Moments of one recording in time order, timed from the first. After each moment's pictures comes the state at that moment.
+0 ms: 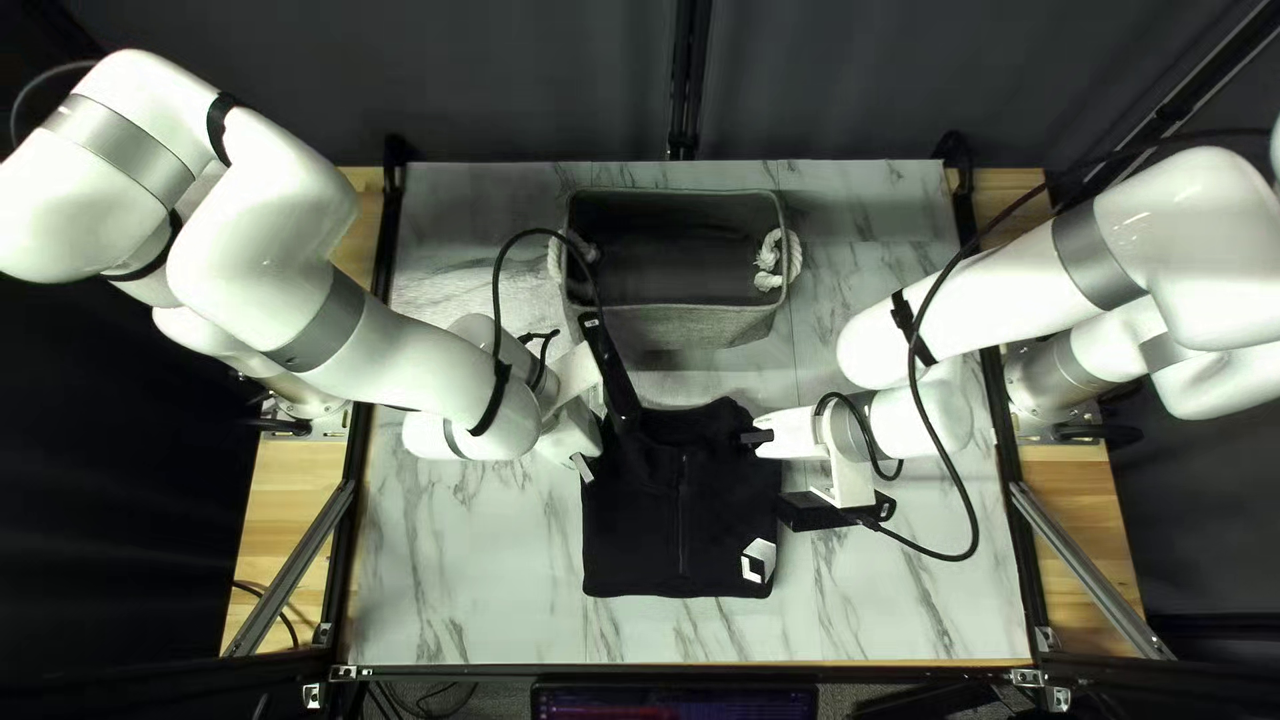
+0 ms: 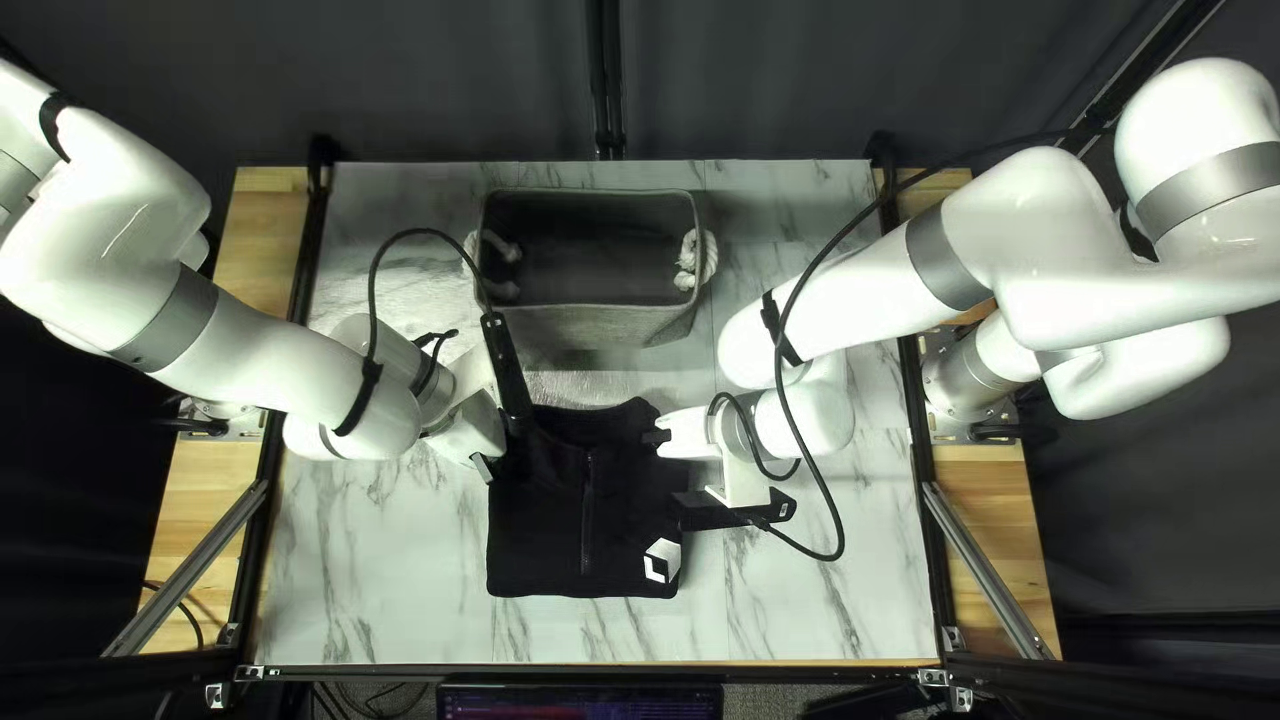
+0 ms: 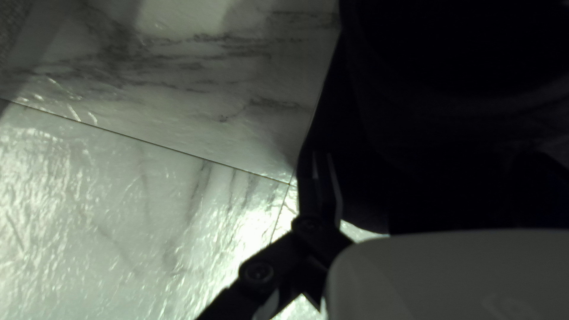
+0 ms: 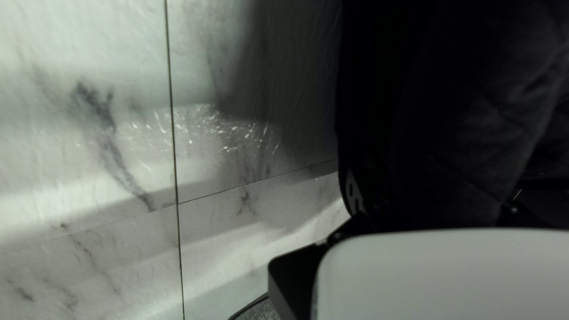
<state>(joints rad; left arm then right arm) -0.44 0.10 -0.63 -1.84 -0.02 0.95 0.20 0.07 -0.63 -1.70 0.20 0.11</state>
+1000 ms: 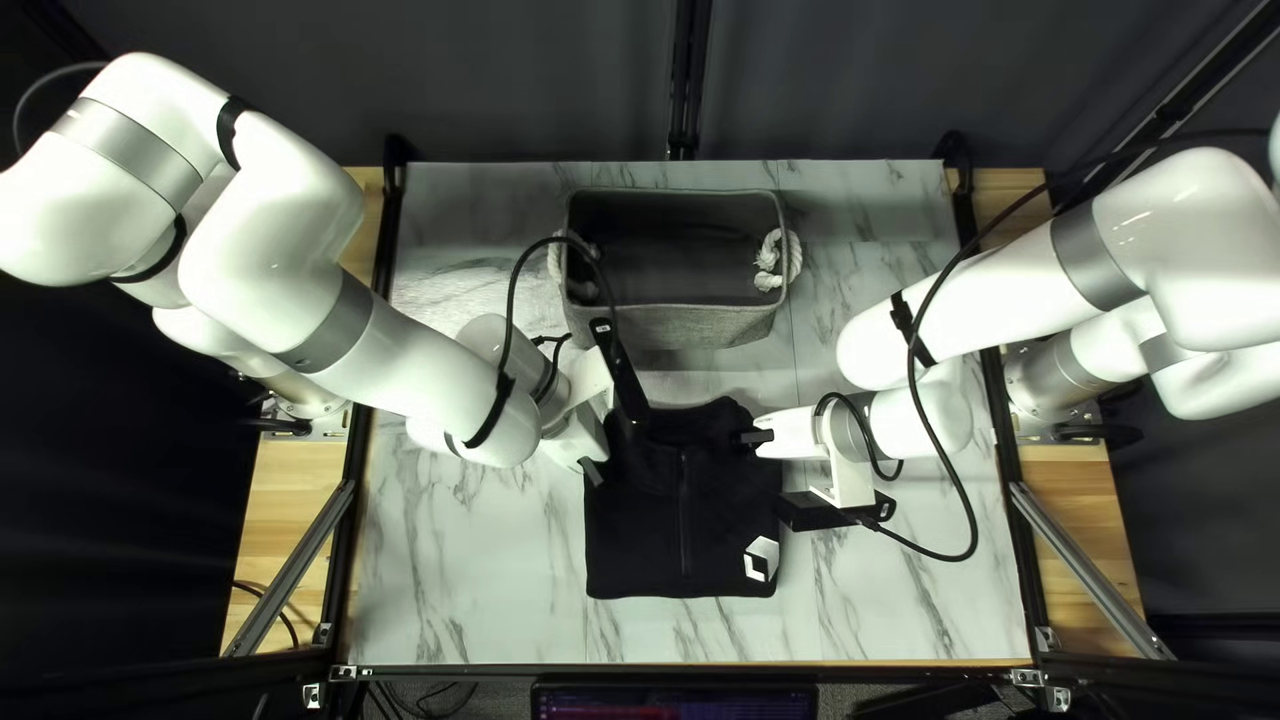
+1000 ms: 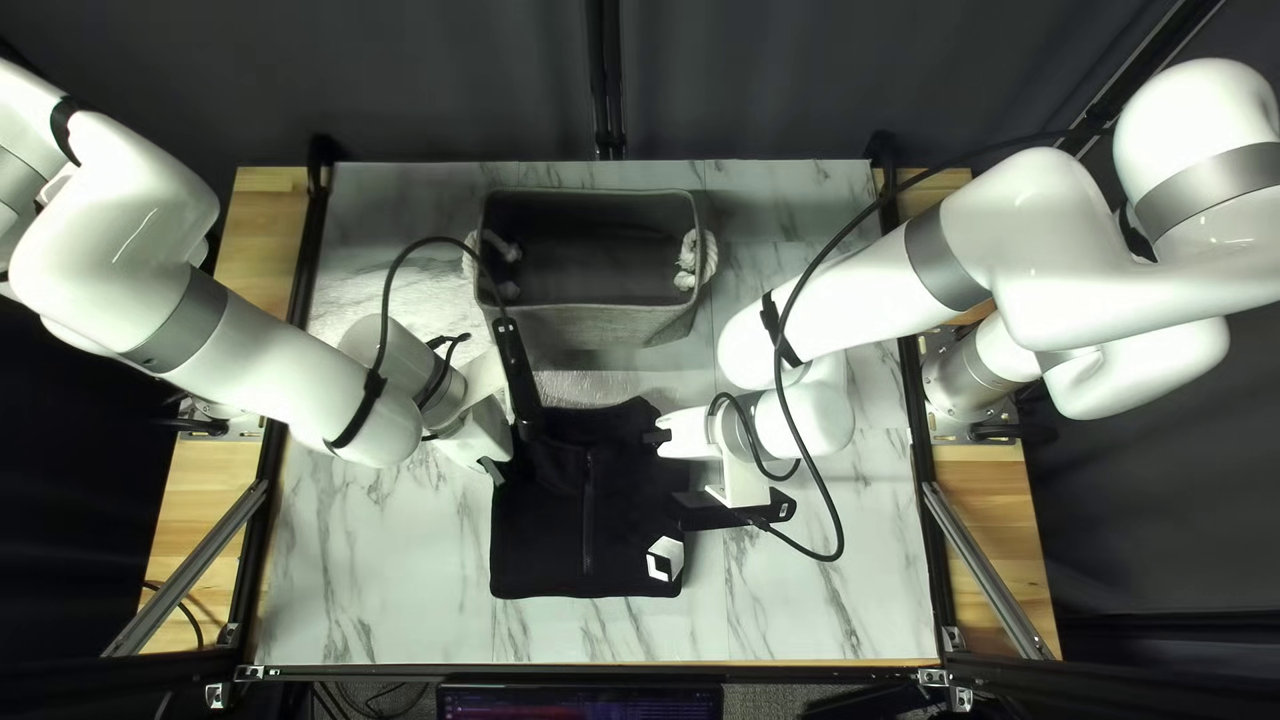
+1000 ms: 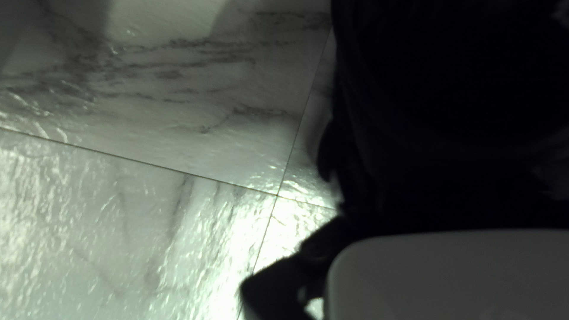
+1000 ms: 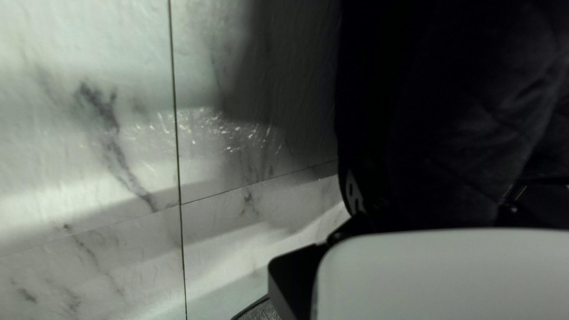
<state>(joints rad) -0.43 0.12 -0.62 -1.49 0.03 0.62 0.19 0.06 -0.62 -1.72 0.20 0.14</state>
